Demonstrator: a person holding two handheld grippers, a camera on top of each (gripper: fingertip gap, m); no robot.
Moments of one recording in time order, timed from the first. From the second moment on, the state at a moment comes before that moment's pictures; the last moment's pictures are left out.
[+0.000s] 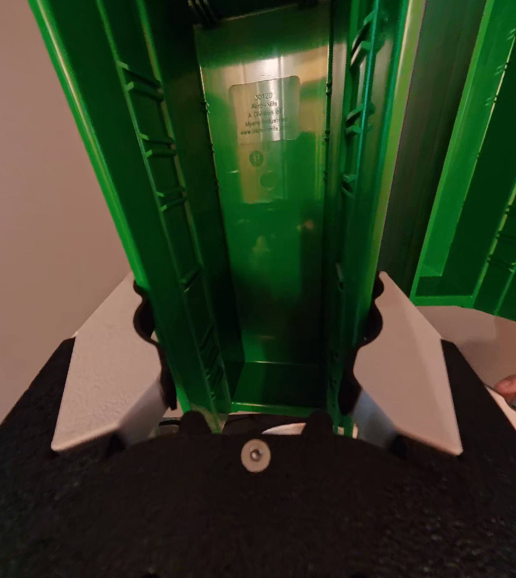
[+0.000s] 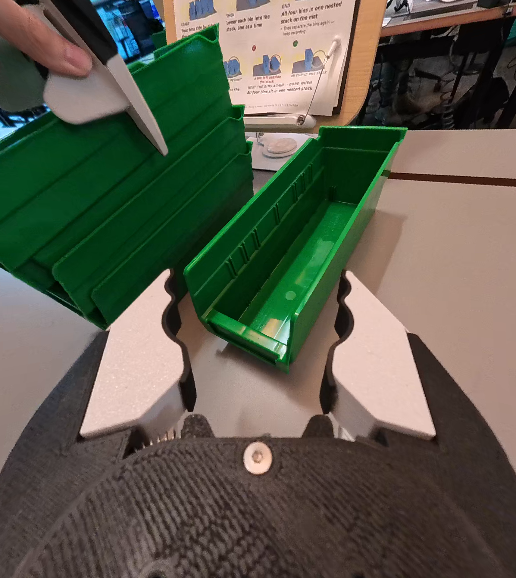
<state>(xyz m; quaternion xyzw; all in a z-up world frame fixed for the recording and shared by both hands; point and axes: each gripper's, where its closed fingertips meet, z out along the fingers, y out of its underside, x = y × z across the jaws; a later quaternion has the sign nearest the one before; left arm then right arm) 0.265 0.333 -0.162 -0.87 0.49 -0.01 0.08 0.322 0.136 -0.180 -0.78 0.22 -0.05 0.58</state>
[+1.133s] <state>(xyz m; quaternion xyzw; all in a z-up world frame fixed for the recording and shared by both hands) 0.274 0.325 -0.117 -0.71 0.68 -0.11 0.15 0.324 0.140 -0.194 -0.80 0.22 -0.05 0.56</state>
